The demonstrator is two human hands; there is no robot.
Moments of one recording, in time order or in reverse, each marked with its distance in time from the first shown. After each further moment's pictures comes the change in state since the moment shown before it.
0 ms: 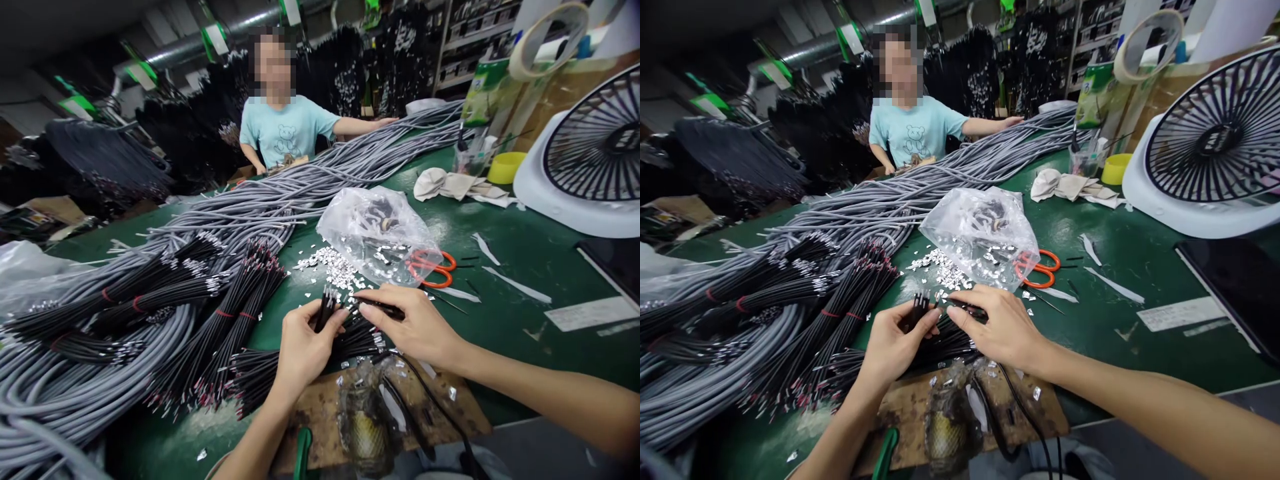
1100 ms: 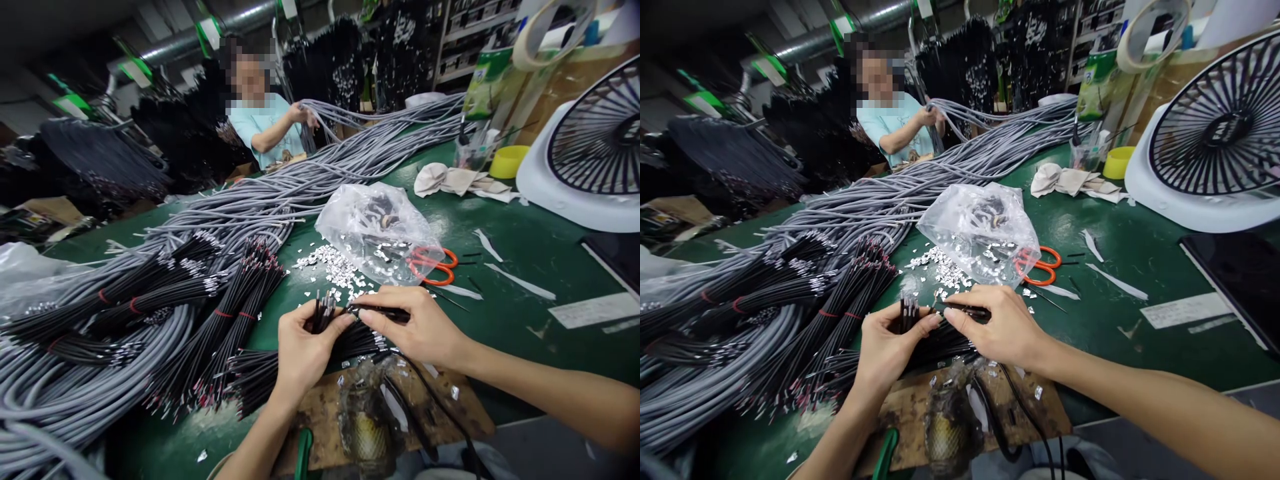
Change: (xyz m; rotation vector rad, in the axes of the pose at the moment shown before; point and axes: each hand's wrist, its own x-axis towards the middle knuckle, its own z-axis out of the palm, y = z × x) left_hand -0.006 0.010 0.002 -0.070 0.157 -0.007; right_hand -0.001 -0.005 -0.003 0.091 -0.014 -0.034
